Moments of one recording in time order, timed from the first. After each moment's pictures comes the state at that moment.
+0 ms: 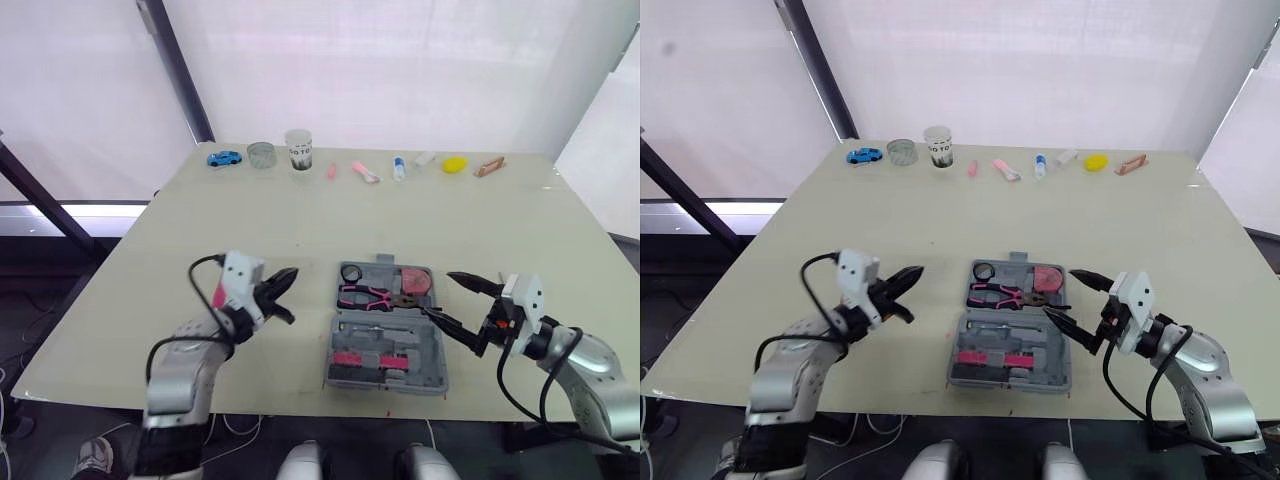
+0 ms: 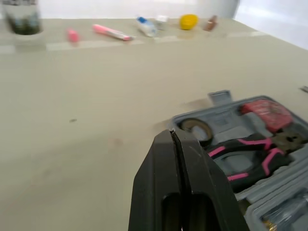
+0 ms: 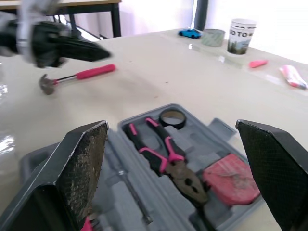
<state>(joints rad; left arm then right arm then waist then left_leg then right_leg) -0.10 0.32 0.24 -0.23 -0.31 0.45 -0.60 -0.06 -0.51 -0.07 -0.21 0.45 0.14 0.89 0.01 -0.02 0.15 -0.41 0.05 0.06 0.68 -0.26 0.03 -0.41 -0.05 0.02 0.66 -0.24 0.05</state>
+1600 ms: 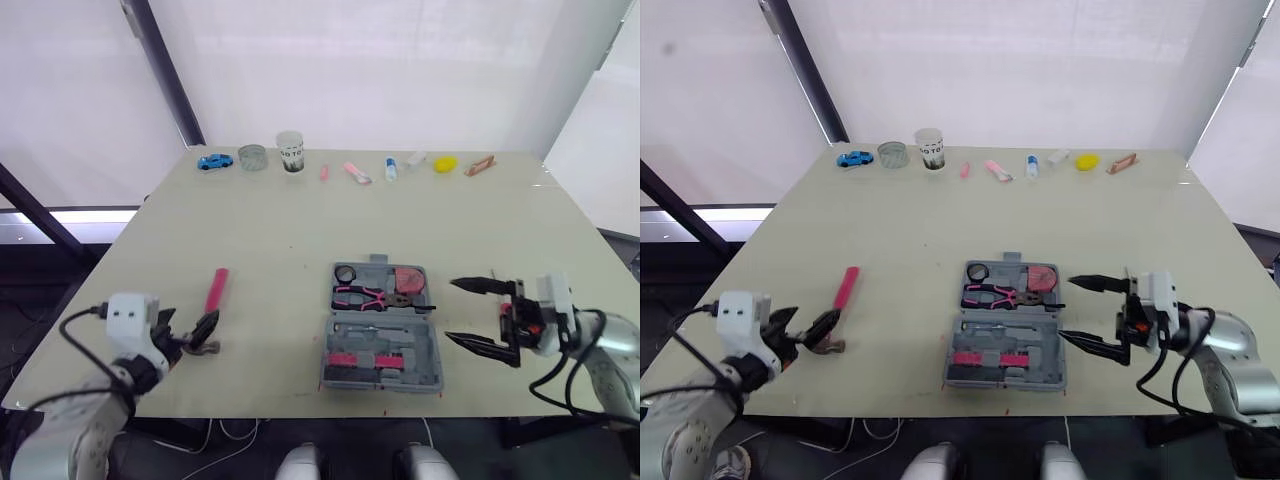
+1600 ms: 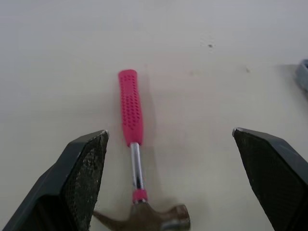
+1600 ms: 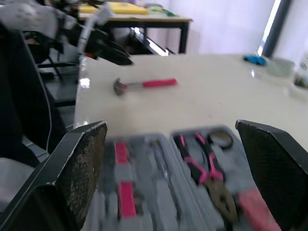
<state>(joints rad) 0.10 0.57 0.49 -0.38 -0.54 0.79 -0.33 -0.18 -0.64 -0.09 -0.16 0.61 0.09 1.29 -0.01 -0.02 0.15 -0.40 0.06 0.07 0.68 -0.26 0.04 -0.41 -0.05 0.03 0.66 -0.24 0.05</state>
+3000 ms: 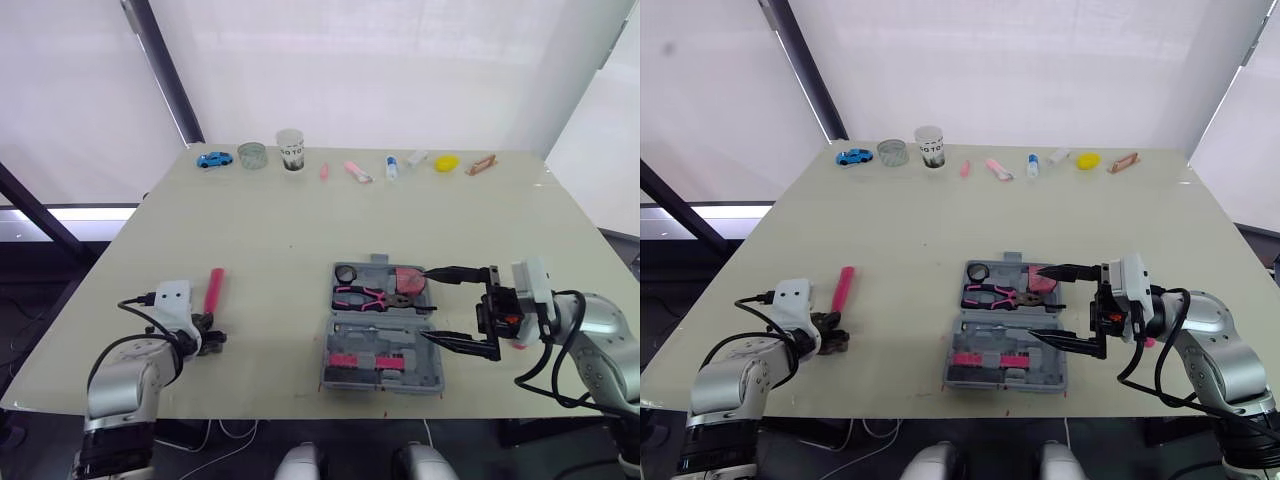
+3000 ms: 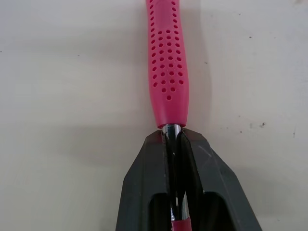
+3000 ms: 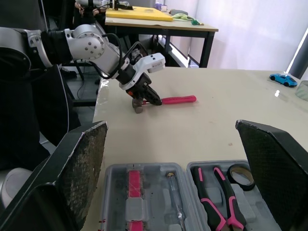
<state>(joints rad) -0.15 0.49 0.33 -0.07 -0.34 0.91 -0.18 -0.20 -0.64 -0.04 -0.30 0.61 0.20 1.21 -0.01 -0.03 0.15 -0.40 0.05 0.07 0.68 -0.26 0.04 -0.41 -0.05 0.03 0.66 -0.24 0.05</state>
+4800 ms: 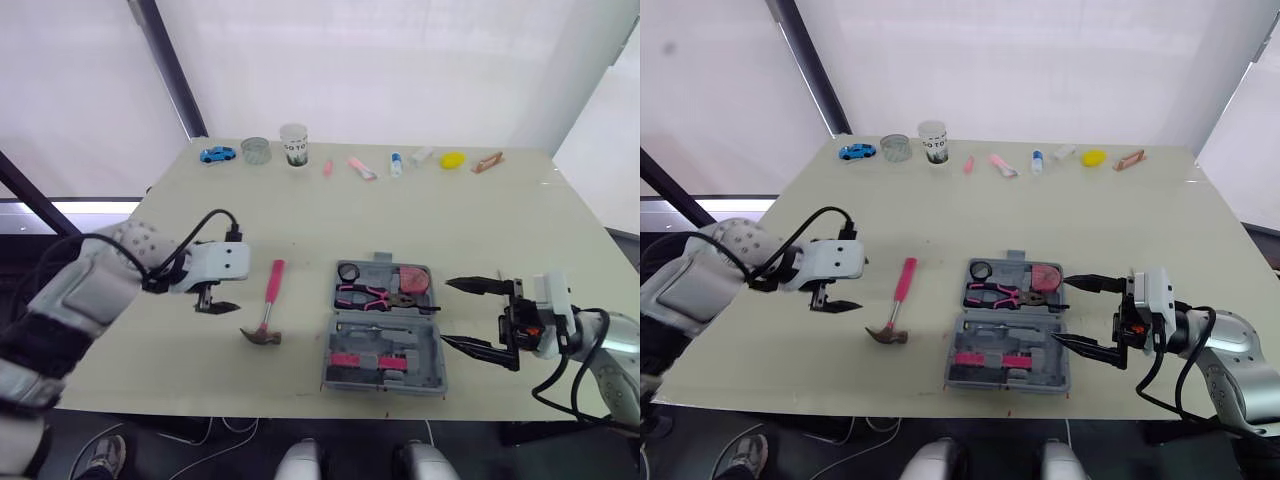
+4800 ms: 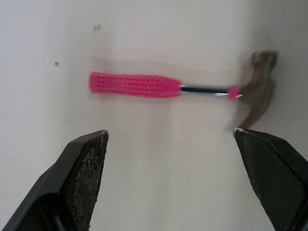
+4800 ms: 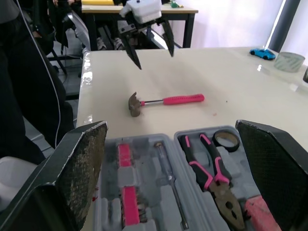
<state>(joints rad) -0.74 1.14 -0.44 0.18 0.13 -0.01 -1.29 -0.09 -0.67 -0.12 -0.25 0.60 0.14 1.22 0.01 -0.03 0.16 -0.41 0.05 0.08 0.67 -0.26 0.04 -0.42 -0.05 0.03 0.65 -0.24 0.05</state>
